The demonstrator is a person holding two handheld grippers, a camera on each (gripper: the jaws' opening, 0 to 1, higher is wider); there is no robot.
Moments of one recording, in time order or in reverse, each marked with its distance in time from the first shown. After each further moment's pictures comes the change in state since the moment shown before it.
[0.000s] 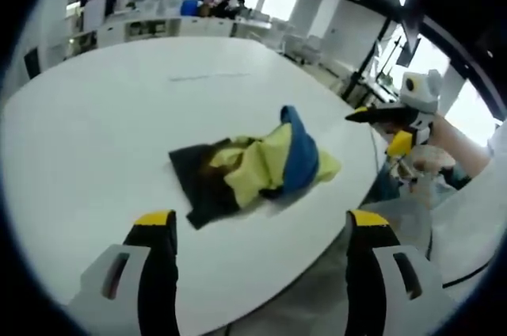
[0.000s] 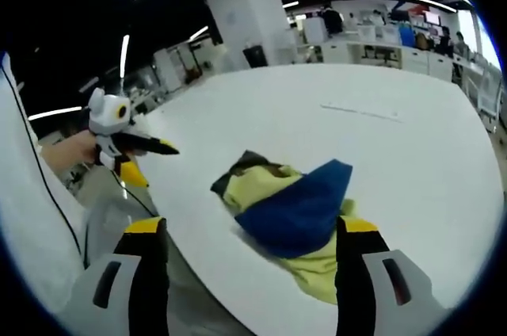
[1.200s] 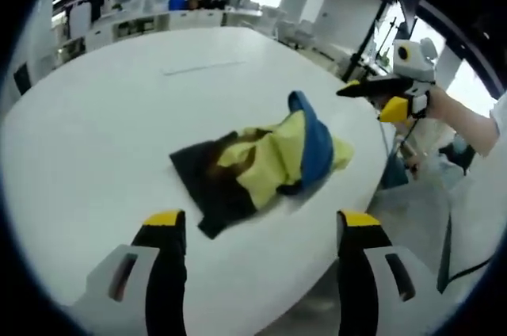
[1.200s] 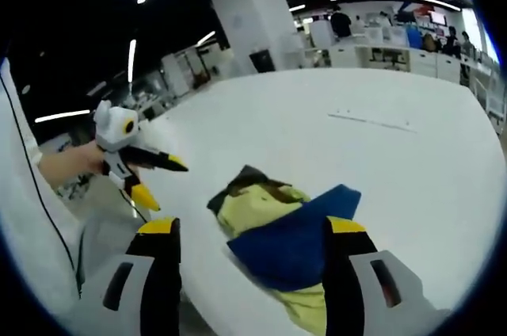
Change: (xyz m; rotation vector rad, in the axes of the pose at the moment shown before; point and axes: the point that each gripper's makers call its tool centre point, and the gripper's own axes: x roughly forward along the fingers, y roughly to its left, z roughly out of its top) left arm 0.027 0.023 -0.004 0.080 0.074 -0.007; right arm 0.037 -0.017 0.026 -0.001 -0.043 0.047
